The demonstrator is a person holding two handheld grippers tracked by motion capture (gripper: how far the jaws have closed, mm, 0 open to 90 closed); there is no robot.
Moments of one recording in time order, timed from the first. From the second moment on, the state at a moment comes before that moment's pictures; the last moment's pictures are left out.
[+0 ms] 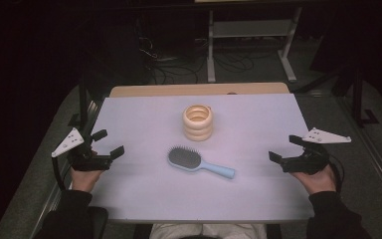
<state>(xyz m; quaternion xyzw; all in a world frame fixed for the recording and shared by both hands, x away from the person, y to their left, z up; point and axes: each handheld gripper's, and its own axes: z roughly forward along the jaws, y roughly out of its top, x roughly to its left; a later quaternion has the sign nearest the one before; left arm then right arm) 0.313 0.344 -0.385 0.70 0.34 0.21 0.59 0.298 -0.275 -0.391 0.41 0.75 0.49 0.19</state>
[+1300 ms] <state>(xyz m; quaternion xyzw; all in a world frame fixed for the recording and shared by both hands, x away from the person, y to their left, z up) 0.313 0.344 -0.388 0.71 0.34 0.19 0.58 0.300 -0.268 -0.382 0.39 0.76 0.49 0.18</state>
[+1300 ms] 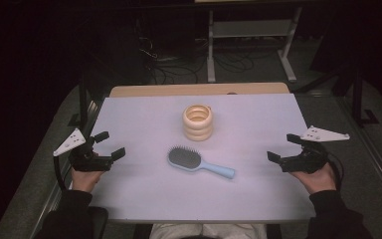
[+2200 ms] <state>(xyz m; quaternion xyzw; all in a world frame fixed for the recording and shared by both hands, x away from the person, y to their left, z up) 0.312 0.347 -0.389 0.70 0.35 0.19 0.59 0.319 -0.230 -0.348 0.34 0.81 0.46 0.15</state>
